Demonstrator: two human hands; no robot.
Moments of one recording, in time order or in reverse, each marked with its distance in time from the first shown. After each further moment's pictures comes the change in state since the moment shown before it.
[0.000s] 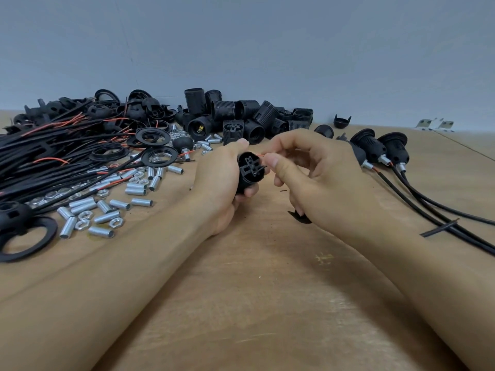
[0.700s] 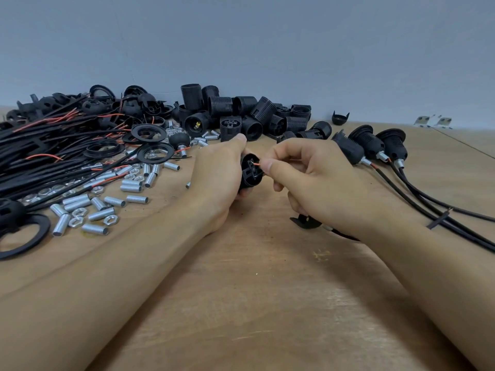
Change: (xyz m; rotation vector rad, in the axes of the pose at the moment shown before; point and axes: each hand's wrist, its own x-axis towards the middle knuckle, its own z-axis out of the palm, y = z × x) left_hand 0.006 -0.007 0.001 0.126 0.080 0.159; right_hand 0.003 0.000 -0.004 0.008 -0.116 0.231
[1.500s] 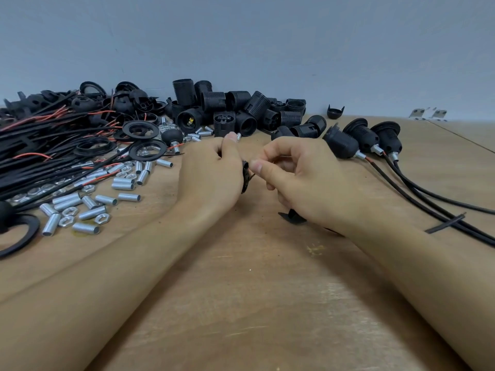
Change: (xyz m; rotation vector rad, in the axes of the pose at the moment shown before) left_hand -0.002 -0.008 -0.006 0.512 0.140 0.354; right_hand 0.003 0.011 0.006 -0.027 0.007 -0.078
